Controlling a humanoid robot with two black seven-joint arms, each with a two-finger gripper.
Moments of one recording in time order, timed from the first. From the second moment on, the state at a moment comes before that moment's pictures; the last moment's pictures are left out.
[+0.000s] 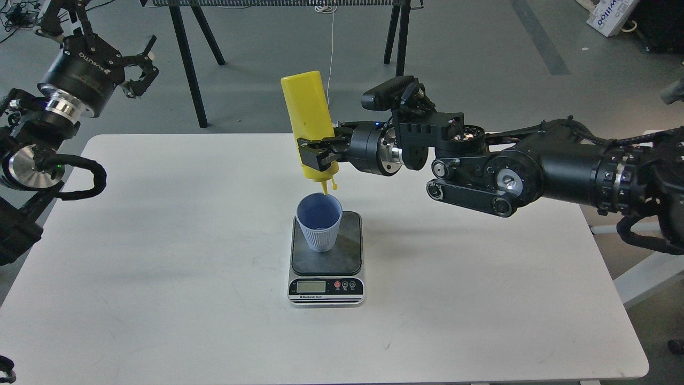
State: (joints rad) left arm -0.81 0.58 -0.75 -0.81 -0.04 -0.45 -0.34; right arm 1.43 -0.10 -0.35 0.95 -1.08 -0.10 0.21
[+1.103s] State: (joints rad) left arm -0.82 0.60 -0.75 -0.82 -0.04 -0.44 -0.33; right arm 0.79 -0.81 0.50 1.28 0.16 0.38 0.20
